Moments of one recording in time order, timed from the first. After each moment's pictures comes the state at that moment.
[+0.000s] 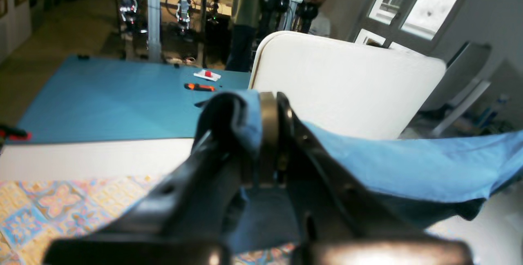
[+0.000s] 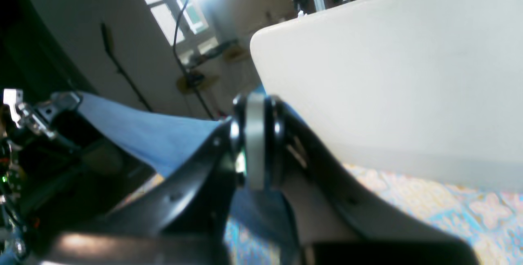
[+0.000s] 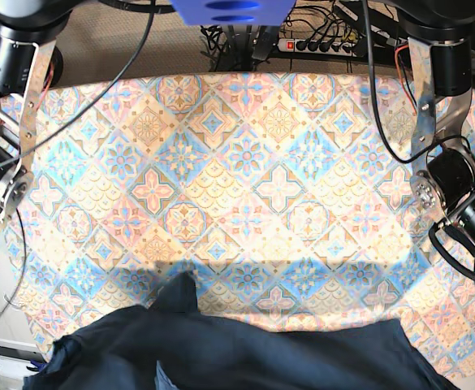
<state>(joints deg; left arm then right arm) -58.3 -22.1 -28.2 78.5 -44.1 -24.5 64.1 62.1 31.5 18.7 57.9 71.4 34.0 -67.4</state>
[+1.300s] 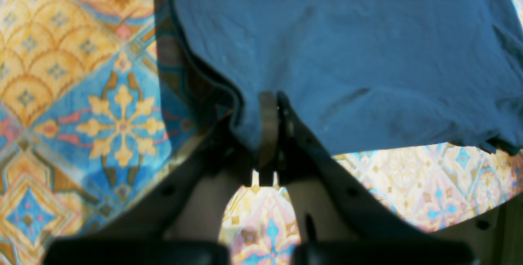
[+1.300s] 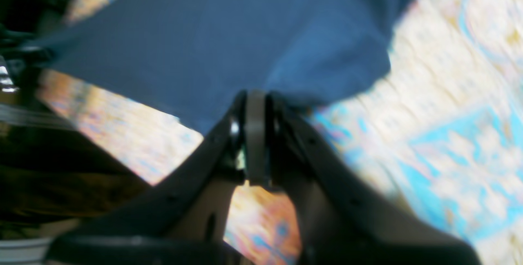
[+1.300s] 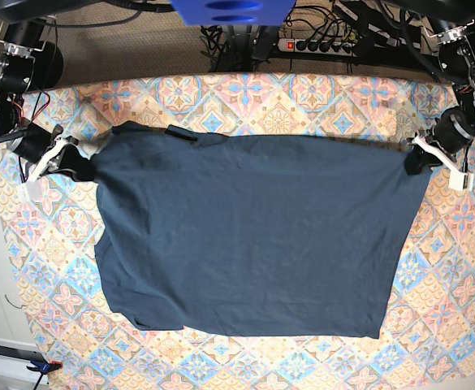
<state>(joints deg) 16.2 -24.3 -33.3 97.8 -53.7 -24.3 60.4 -11.4 29.0 27.1 90.4 68.8 33.7 -66.2</state>
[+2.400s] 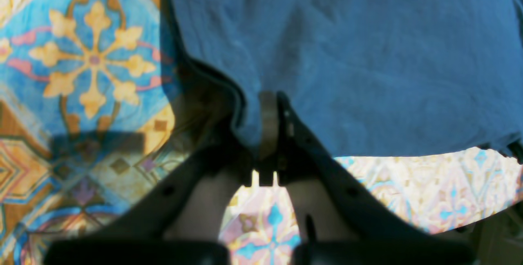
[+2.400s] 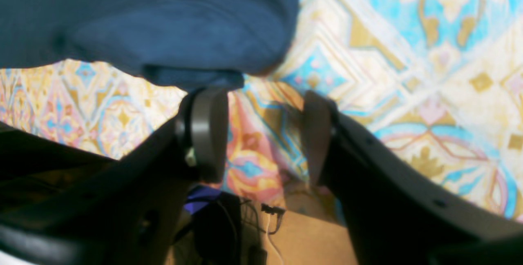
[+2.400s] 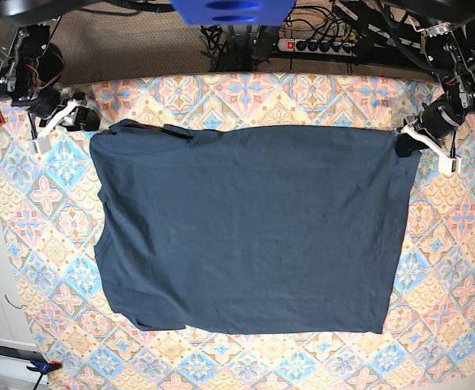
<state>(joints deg) 16.5 -19.8 -33.4 92.5 -49.1 -24.1 59.5 -21.2 22.0 32.7 88.9 55.1 33.9 -65.1</state>
